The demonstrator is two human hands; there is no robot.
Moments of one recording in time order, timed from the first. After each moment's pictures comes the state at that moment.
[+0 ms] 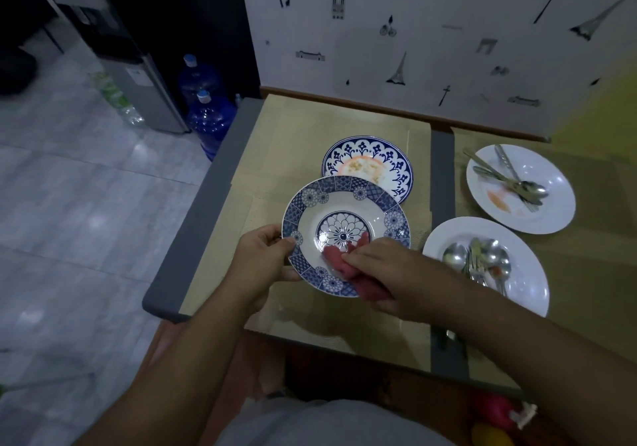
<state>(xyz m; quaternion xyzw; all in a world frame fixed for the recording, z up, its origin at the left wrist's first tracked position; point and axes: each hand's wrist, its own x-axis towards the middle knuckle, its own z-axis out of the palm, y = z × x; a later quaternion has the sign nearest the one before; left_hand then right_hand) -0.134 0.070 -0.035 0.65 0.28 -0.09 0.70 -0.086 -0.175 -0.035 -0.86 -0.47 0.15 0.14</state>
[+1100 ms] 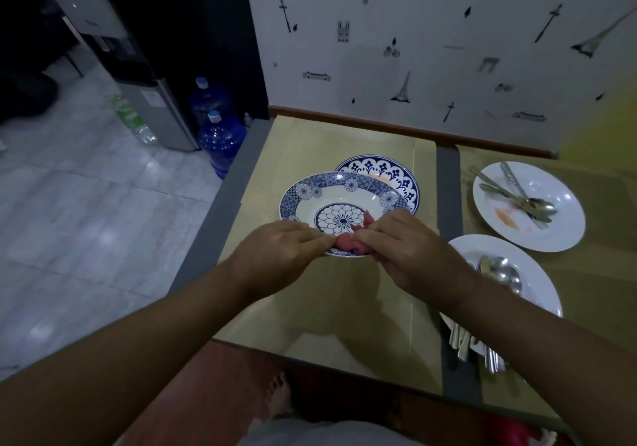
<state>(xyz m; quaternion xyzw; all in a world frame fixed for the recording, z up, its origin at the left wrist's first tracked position) -0.098 0.101 -0.012 0.91 -0.37 0.17 0.10 -0.055 -0.157 -0.008 -0.85 -0.48 -0.12 0.18</state>
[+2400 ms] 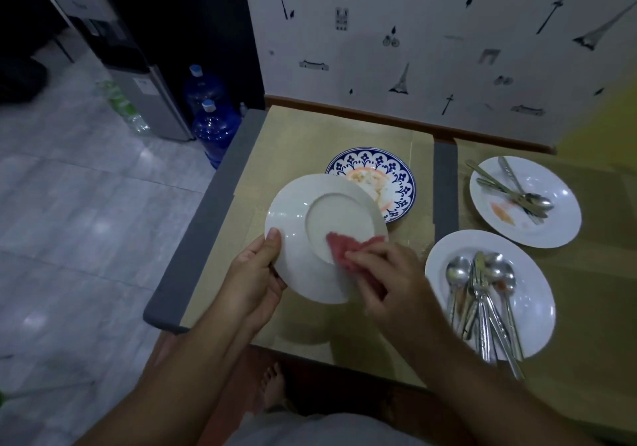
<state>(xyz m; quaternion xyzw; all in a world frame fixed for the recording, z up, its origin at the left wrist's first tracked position) -0.133 0.073 -0.032 0.42 0.32 -0.04 0.85 -0.122 -0.140 -0.027 -0.90 -0.24 -0.09 0.36</state>
